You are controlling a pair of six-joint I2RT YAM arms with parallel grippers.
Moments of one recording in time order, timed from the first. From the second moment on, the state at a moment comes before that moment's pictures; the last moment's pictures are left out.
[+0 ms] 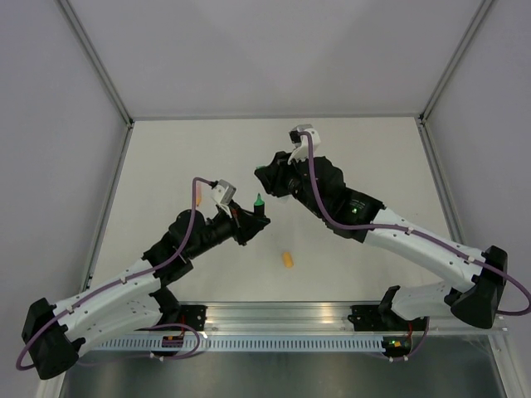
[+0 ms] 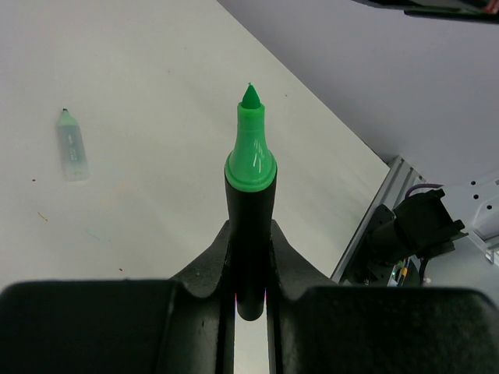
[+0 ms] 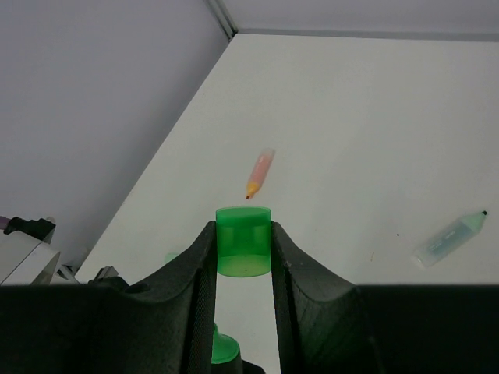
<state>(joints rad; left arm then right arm) -0.85 0.82 0.53 0.22 0.11 -0.45 0.95 1.30 1.24 -0.11 0.30 0.49</state>
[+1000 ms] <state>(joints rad) -0.85 0.82 0.55 0.22 0.11 -0.45 1.14 1.29 1.18 -0.07 0.54 0.46</state>
